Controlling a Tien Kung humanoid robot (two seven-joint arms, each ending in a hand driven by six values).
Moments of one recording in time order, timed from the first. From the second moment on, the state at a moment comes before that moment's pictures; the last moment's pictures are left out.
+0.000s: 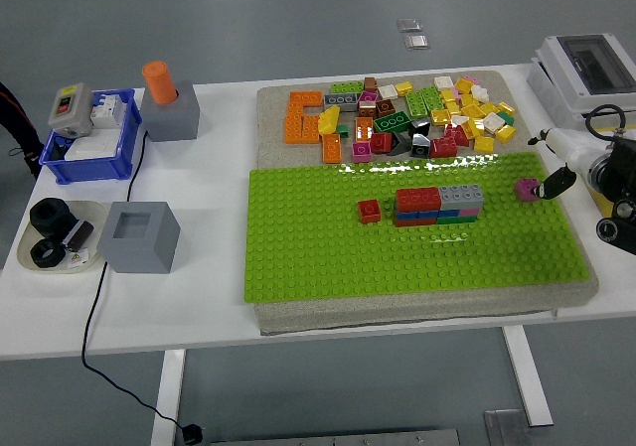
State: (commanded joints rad) left arm -0.08 0.35 -0.75 -0.22 0.29 0.10 0.28; right arm 0.94 -0.64 0.17 1.10 -1.35 -0.10 -0.43
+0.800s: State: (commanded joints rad) left arm -0.08 0.35 -0.75 -0.22 0.29 0.11 0.27; right arm 0.89 -0.60 0.21 1.04 -1.34 -0.05 -0.42
